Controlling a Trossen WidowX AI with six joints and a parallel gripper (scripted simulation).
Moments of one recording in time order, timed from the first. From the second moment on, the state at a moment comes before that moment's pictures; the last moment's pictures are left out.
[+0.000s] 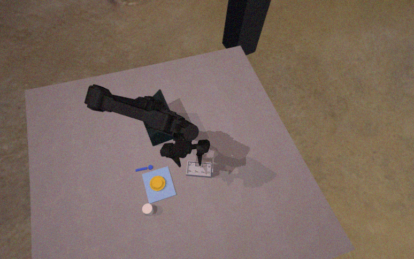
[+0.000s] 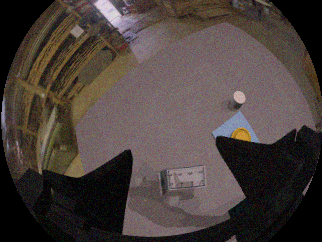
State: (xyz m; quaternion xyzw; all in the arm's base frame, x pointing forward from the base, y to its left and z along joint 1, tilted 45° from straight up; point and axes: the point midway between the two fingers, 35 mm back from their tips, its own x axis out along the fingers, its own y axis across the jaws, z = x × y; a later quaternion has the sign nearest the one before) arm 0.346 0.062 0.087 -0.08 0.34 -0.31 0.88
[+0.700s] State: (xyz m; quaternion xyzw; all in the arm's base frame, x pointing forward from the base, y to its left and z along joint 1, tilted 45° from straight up) arm 0.310 -0.141 0.052 -0.19 0.57 -0.36 0.71
